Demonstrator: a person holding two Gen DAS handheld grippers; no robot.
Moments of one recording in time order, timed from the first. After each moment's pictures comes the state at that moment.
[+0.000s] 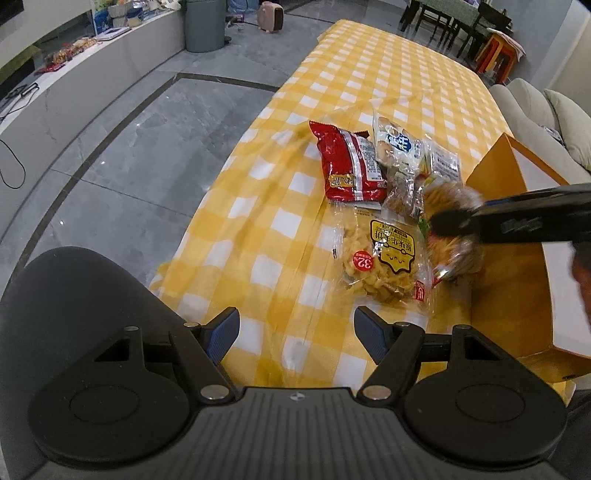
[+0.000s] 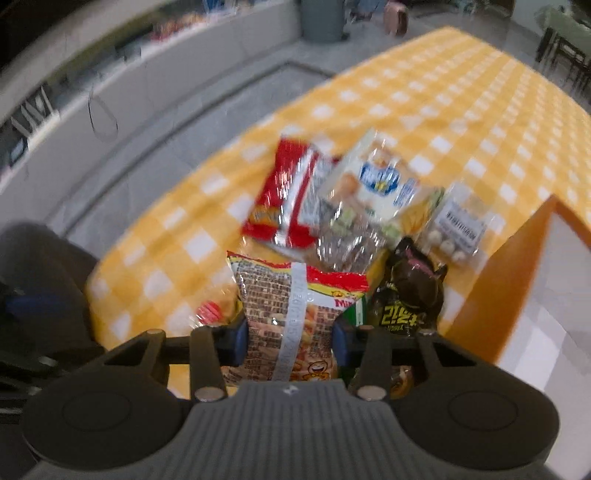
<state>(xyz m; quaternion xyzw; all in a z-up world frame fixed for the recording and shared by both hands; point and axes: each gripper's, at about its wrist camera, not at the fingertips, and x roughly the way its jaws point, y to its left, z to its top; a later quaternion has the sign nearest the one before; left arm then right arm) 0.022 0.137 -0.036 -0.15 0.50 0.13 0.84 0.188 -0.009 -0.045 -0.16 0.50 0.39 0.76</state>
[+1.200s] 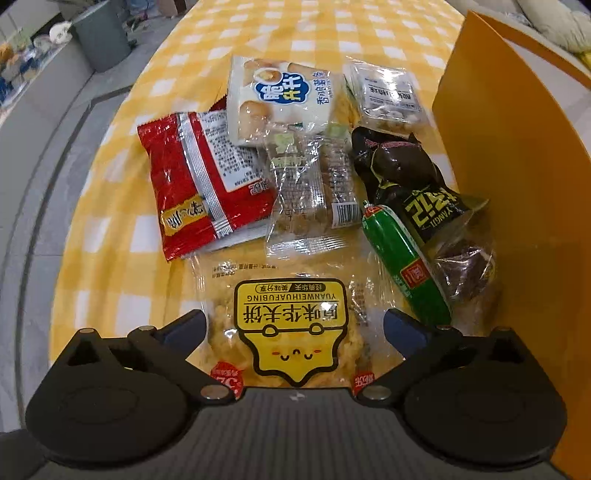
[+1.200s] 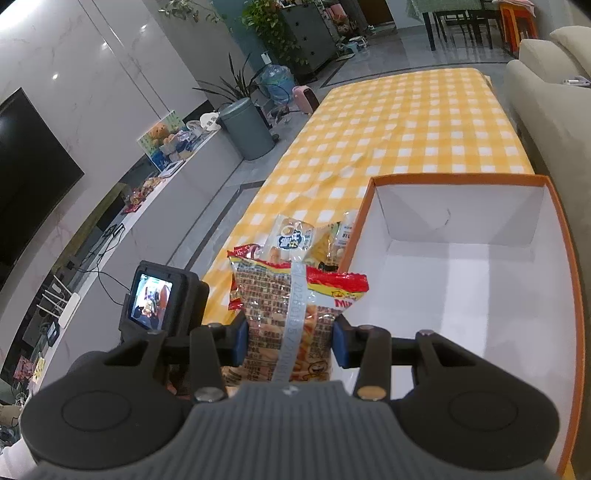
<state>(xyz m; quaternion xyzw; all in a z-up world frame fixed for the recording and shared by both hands) 0.170 0.071 -0.124 -0.02 0.58 0.04 0.81 0.154 -0.172 0.004 0.11 0.43 0.31 0.84</state>
